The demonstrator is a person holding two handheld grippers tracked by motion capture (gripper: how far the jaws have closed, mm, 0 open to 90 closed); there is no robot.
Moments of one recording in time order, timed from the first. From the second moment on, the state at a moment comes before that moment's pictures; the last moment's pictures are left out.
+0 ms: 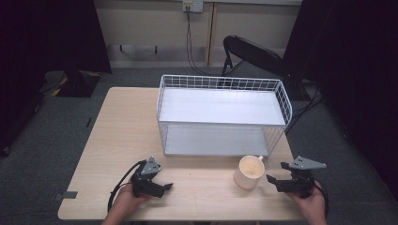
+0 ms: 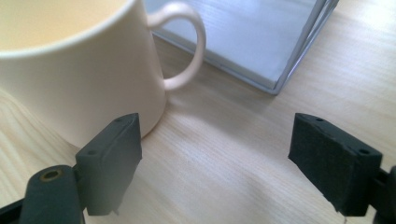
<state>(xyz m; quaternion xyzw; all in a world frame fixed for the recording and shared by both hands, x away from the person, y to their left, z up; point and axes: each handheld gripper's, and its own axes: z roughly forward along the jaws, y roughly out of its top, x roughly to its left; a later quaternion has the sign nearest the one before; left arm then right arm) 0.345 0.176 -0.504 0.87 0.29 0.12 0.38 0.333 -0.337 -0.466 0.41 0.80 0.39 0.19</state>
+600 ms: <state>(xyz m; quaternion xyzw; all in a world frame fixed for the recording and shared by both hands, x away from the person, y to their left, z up) 0.345 0.176 -0.504 0.87 0.29 0.12 0.38 0.325 -0.314 -0.425 0.40 0.81 0.40 0.18</state>
